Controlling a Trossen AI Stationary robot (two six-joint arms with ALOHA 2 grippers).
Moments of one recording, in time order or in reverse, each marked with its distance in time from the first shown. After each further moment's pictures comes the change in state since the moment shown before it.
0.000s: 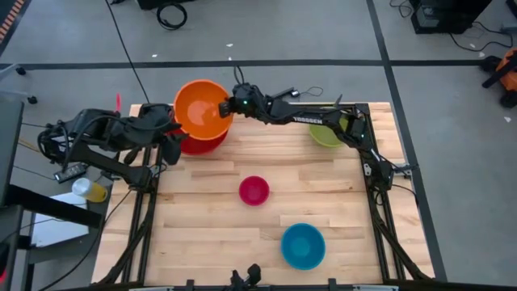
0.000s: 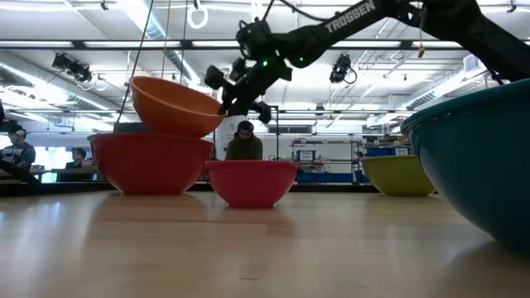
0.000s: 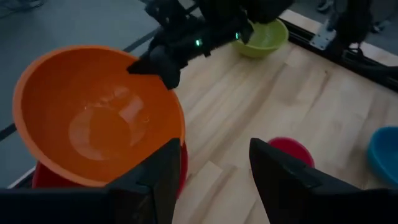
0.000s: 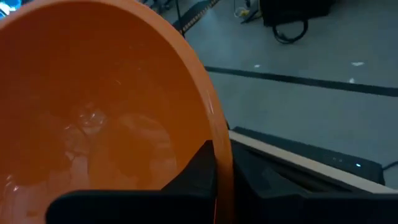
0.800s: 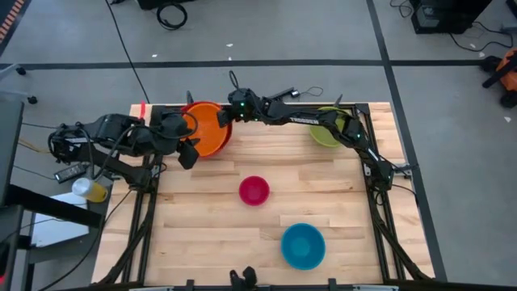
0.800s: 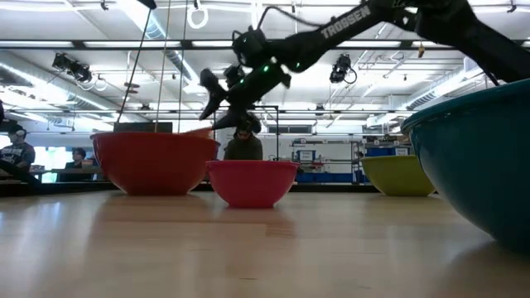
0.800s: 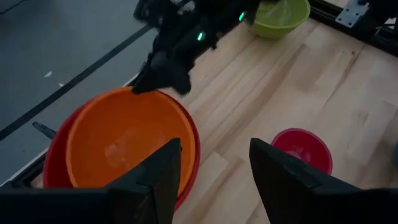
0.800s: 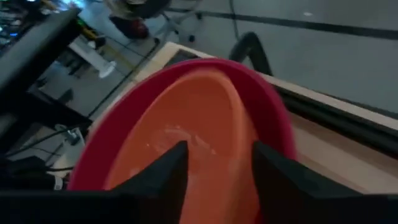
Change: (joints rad) left arm -0.001 0.120 -0.001 -0.013 -0.013 -0.061; right arm -0.010 0.013 0.028 -0.091 -0.260 0.021
